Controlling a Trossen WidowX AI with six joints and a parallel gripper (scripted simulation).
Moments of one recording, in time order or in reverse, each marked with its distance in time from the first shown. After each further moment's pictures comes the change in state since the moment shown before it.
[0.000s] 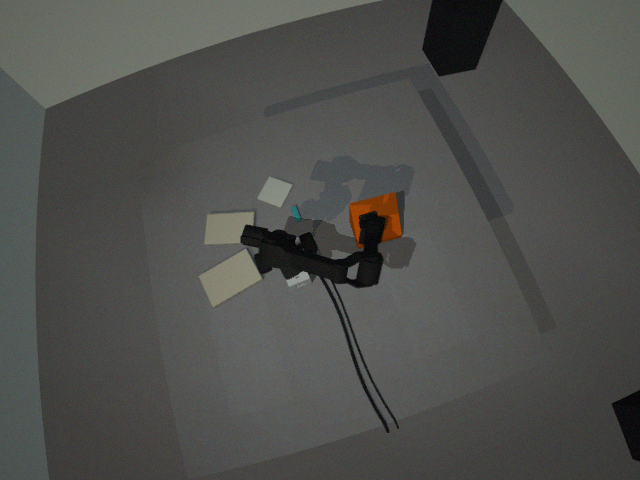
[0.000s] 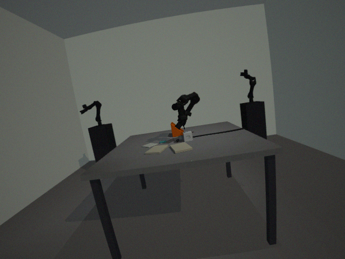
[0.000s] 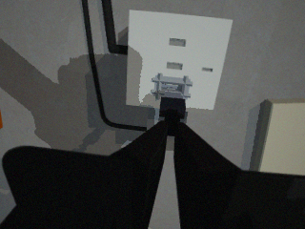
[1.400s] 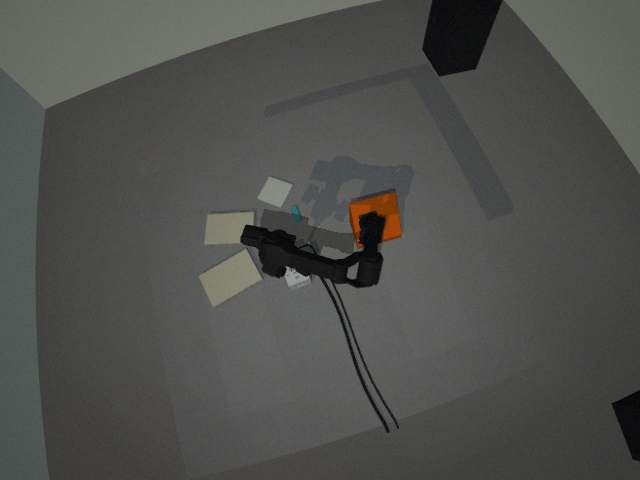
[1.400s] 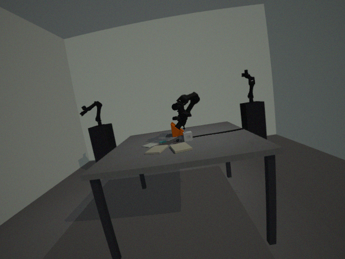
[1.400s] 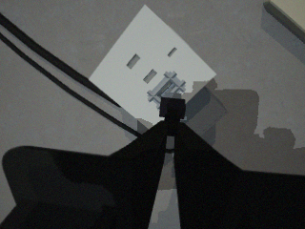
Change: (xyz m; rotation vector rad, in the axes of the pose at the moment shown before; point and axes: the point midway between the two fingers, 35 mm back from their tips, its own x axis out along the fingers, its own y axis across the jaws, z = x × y) arm 0.000 0.000 0.000 0.934 -0.001 0.002
